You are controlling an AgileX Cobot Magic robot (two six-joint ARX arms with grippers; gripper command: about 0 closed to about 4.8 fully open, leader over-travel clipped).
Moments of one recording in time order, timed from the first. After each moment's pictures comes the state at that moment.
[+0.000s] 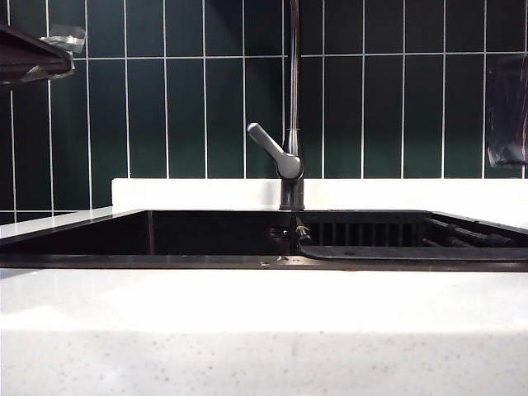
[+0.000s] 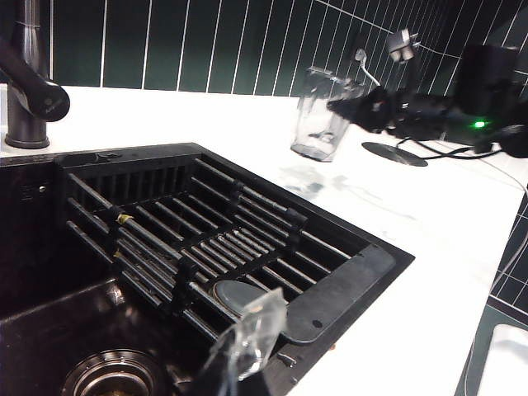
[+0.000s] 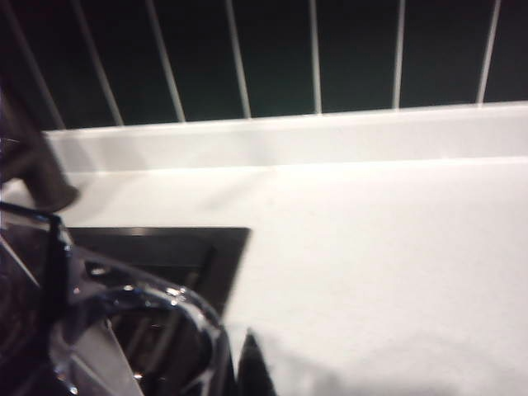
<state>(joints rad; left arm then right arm) -0.66 0.11 0.01 0.19 0.27 -0.17 -0.30 1.17 0.44 0.65 -0.45 0.09</state>
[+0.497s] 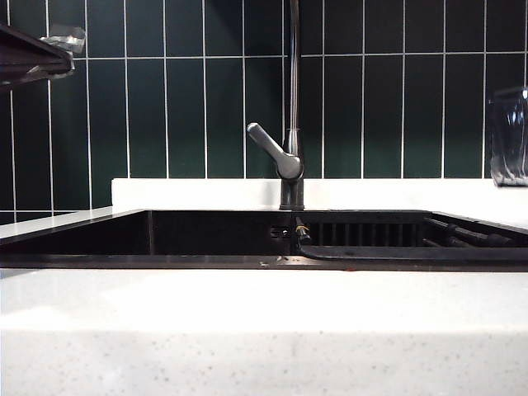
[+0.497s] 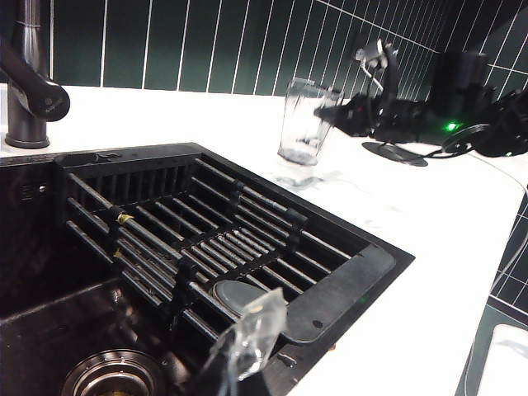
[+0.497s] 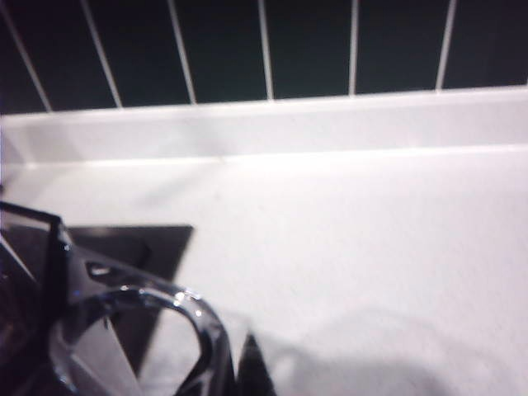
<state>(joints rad) -0.66 0.11 0.01 0.19 0.27 -0.17 -0.30 1.34 0.50 0.73 -0.38 0.05</state>
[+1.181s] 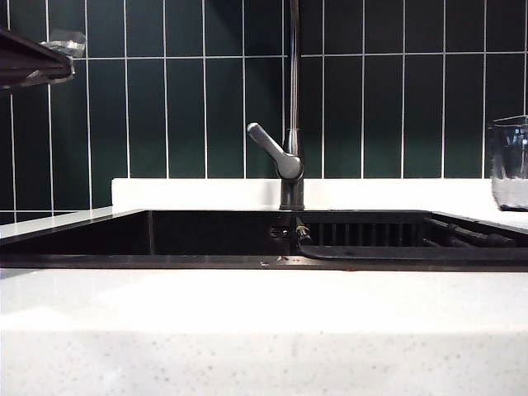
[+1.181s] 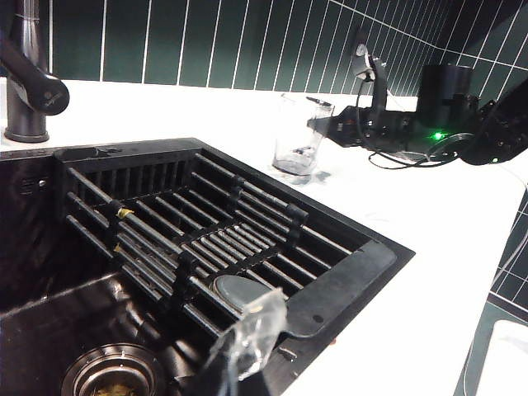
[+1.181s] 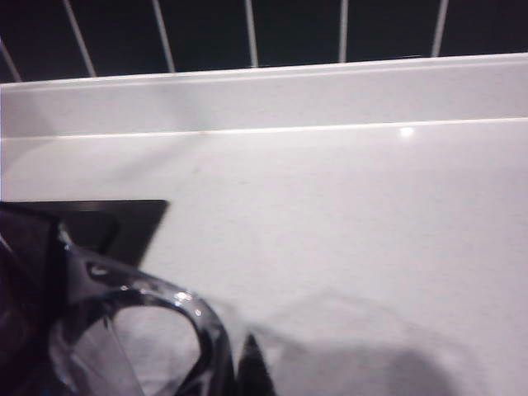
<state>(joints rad) -0.66 0.11 0.01 0.18 0.27 -0.17 -0.32 1.46 0.50 0.82 -0.39 0.03</state>
